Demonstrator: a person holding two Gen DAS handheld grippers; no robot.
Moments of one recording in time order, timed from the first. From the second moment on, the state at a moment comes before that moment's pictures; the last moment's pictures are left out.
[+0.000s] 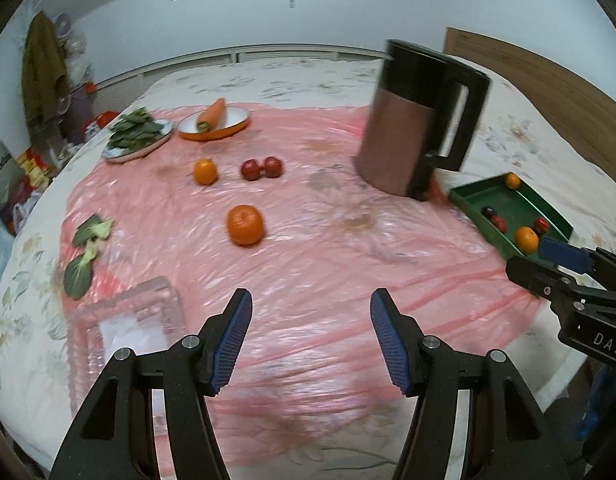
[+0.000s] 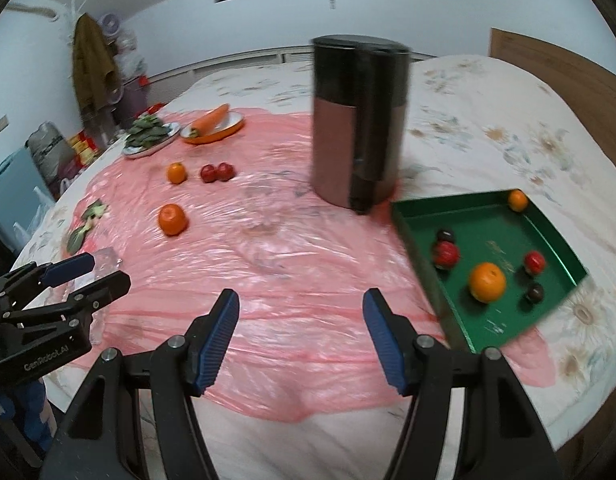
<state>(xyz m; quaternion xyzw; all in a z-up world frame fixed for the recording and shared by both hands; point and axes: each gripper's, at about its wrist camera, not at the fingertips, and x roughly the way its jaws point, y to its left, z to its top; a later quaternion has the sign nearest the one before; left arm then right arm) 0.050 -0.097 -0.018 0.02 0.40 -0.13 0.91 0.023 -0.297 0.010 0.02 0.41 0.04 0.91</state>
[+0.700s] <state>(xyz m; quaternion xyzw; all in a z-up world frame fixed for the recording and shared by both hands) 0.114 -0.051 -0.055 -0.03 0.41 -0.03 0.91 0.141 -0.237 -0.022 -0.04 0.41 0.17 0.89</state>
